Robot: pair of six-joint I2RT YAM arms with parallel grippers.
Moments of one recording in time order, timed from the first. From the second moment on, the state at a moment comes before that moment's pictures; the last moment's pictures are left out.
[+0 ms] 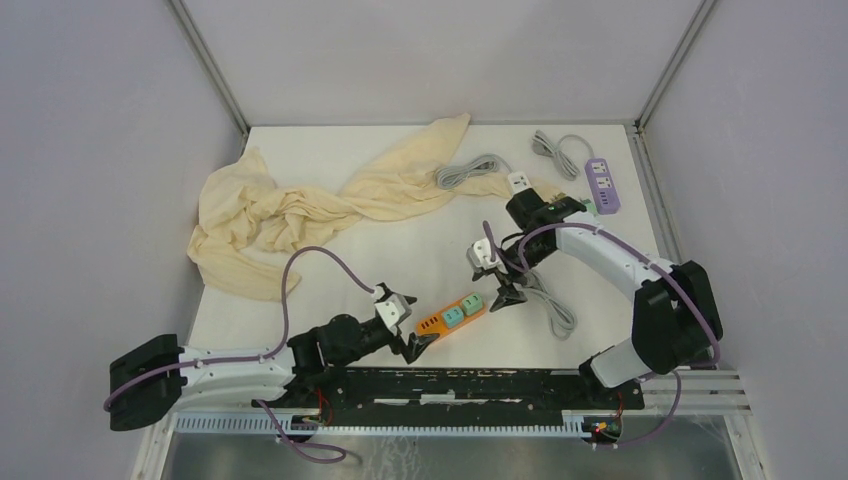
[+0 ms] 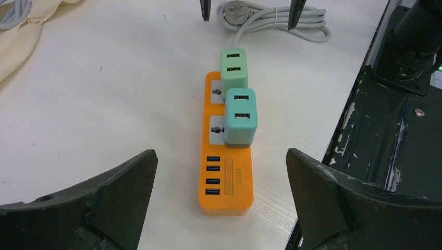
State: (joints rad) left arm -1.21 0.81 0.07 0.59 -0.18 -0.05; right arm 0.45 1.49 1.08 -1.07 -0.95 -1.49
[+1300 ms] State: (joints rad) left arm -1.21 1.37 0.17 0.86 -0.17 0.08; right arm 0.70 1.62 1.07 -0.90 -0.67 -1.34
